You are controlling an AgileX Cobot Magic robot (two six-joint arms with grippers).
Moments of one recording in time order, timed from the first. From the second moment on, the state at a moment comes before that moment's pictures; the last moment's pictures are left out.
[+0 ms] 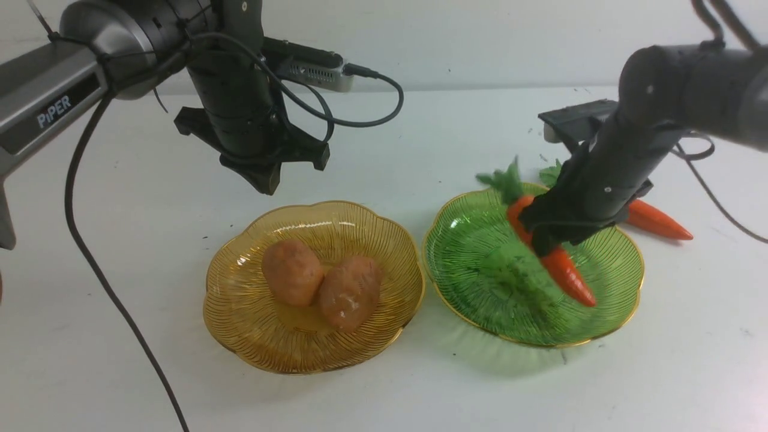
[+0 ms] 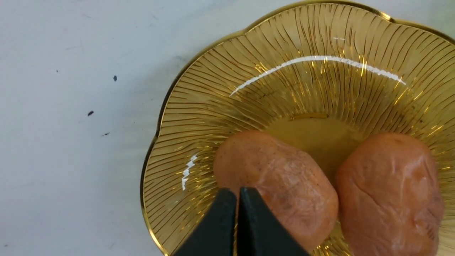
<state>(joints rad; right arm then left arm) 0.29 2.00 -1.54 0.11 1.03 -0.15 -0.33 1.99 -1.86 0.06 1.23 -0.07</state>
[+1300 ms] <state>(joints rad) 0.06 2.22 -1.81 -0.10 1.07 -0.22 -0.33 1.99 -1.86 0.06 1.23 -0.07</state>
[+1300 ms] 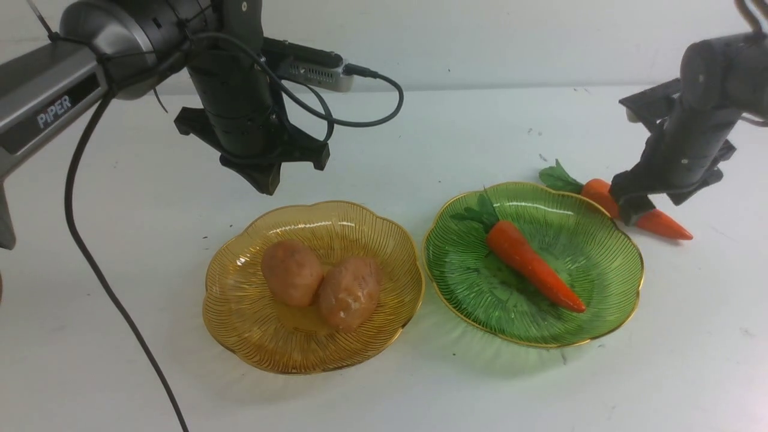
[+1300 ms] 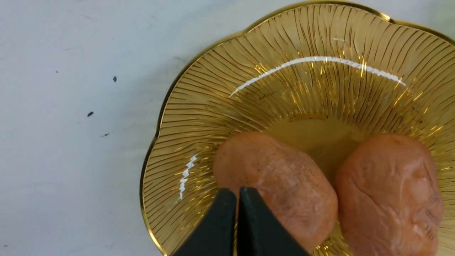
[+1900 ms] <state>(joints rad) 0.06 2.20 -1.92 -0.13 1.21 -0.08 -0.33 1.99 -1.86 0.06 1.23 -0.06</state>
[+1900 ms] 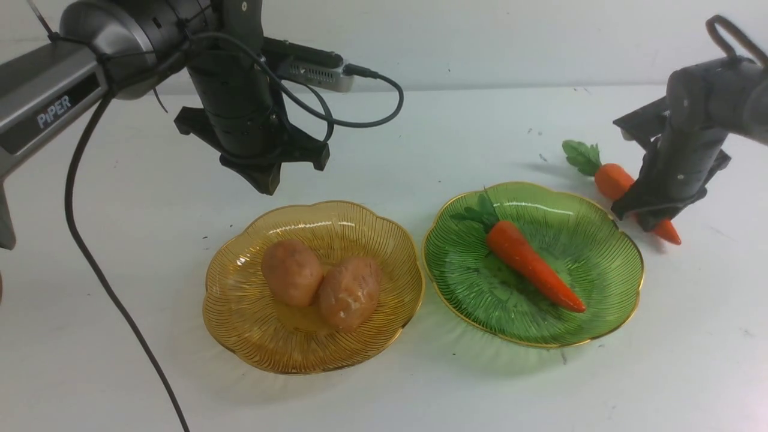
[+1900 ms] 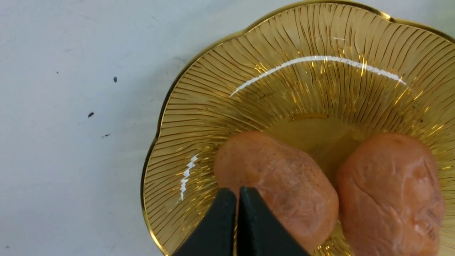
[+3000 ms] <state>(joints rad) 0.25 1.61 -1.35 0.04 1.23 0.01 -0.33 1.82 -1.86 0.03 1.24 0.02</state>
